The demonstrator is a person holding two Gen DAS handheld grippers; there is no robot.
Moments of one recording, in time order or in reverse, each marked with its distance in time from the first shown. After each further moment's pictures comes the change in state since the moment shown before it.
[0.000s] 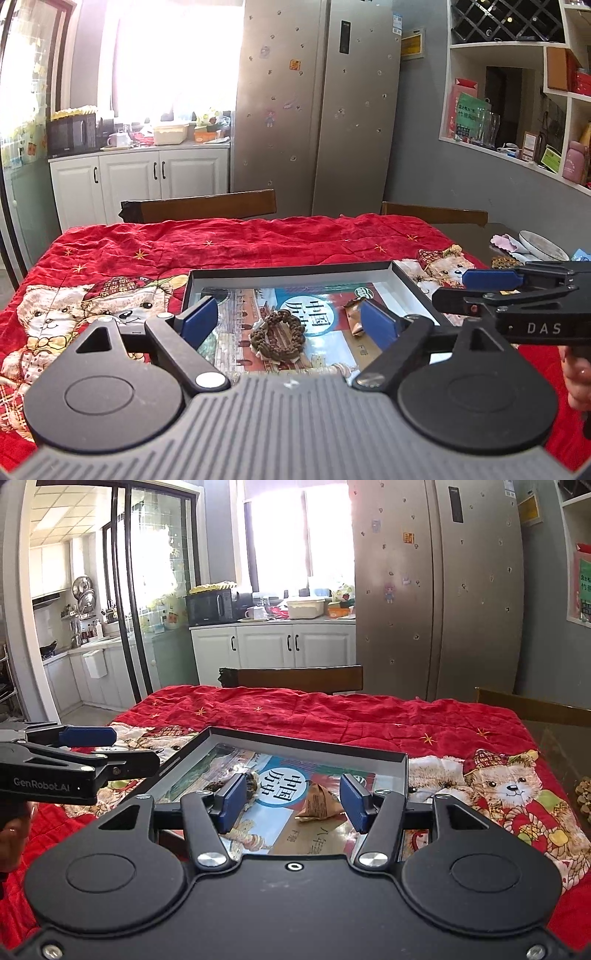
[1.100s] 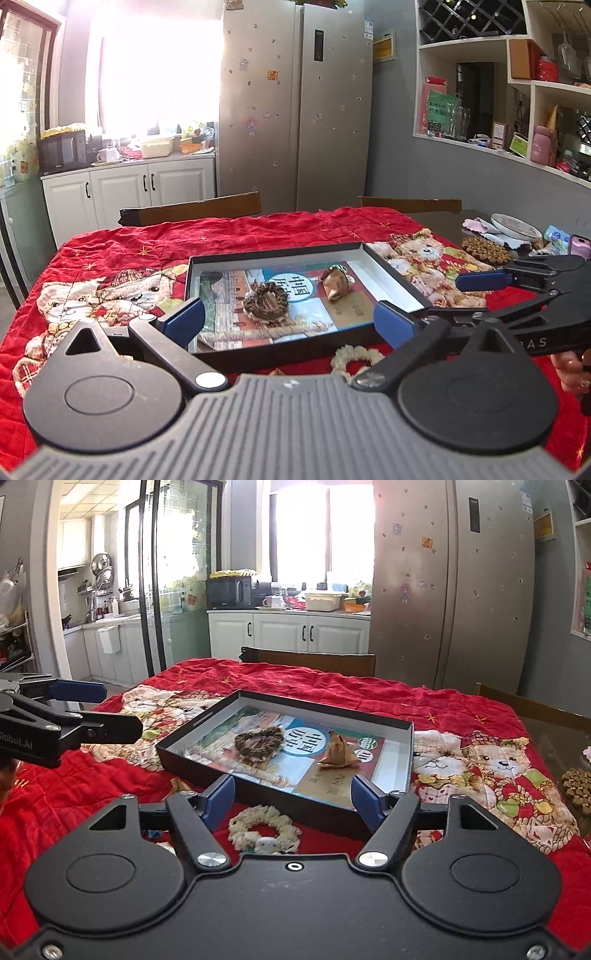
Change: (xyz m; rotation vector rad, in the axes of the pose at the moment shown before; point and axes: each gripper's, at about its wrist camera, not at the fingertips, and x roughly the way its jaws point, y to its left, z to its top) left arm -0.072 -0.010 -0.033 0.064 -0.021 -0.043; right arm -0.064 0.032 -0.048 -0.090 0.025 0.018
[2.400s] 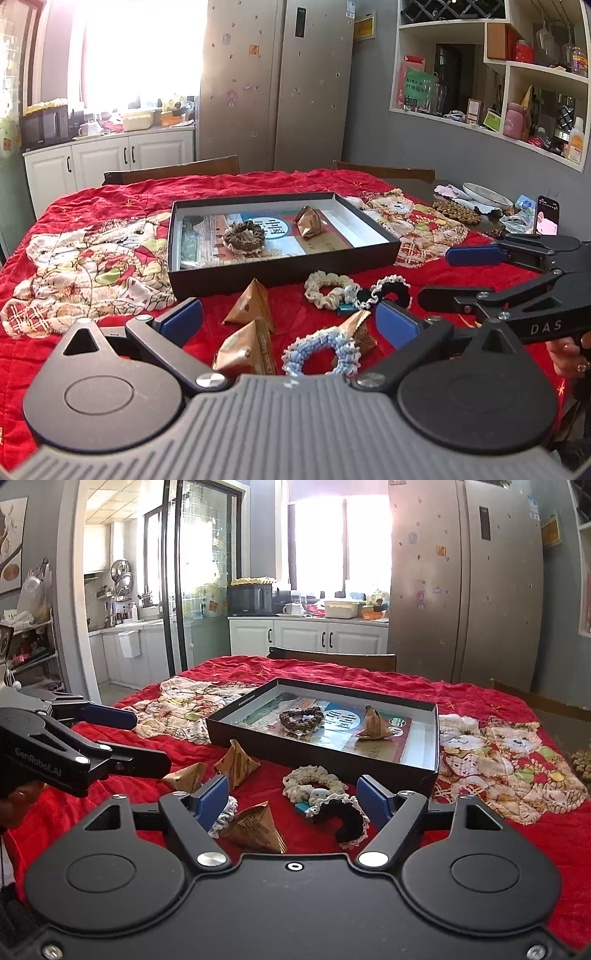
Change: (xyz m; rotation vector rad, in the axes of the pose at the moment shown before) left arm -0.031 0.000 -0.059 -0.005 0.076 -0.078; right arm -0.044 0.040 -0.052 -0.023 -0.043 0.045
